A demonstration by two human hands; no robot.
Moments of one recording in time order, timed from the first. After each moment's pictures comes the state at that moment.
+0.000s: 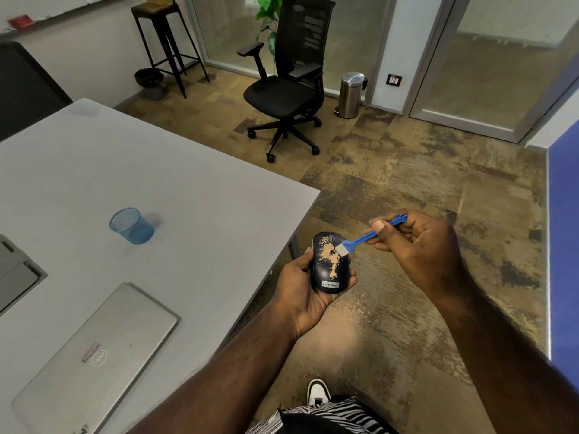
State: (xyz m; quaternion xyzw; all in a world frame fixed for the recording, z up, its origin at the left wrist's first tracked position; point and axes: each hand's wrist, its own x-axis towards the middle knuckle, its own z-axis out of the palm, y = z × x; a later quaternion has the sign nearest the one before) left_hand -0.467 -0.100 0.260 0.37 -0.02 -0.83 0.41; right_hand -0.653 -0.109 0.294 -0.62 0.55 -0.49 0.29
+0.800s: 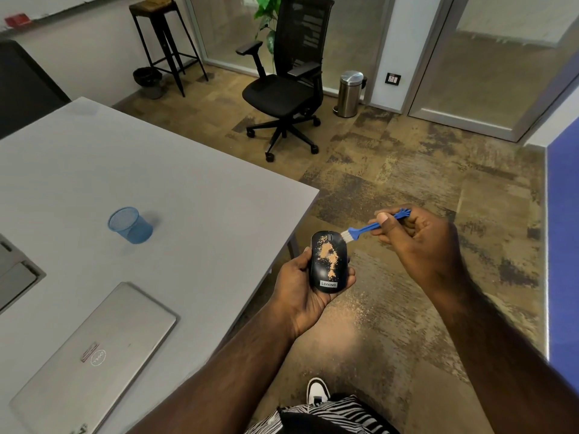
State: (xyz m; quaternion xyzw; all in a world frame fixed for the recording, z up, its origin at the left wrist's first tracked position) left_hand -0.466 -0.101 0.256 0.36 -0.03 -0.84 0.41; right_hand -0.654 -0.115 0.288 -0.58 0.59 -0.49 0.26
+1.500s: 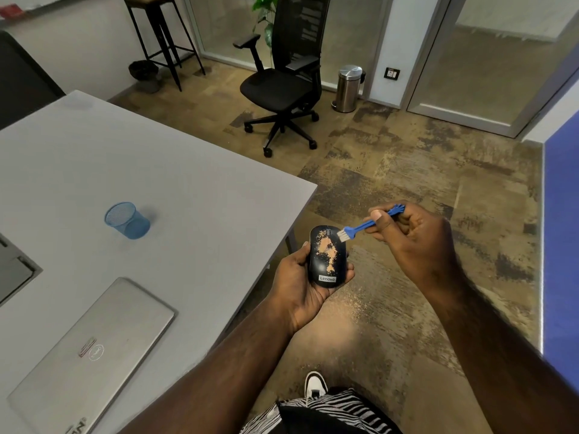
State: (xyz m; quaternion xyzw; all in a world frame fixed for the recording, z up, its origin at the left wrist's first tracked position) left_hand -0.467 -0.099 0.257 0.36 -0.03 -0.84 0.41; right_hand -0.653 -0.112 0.284 -0.60 0.57 -0.49 0.26
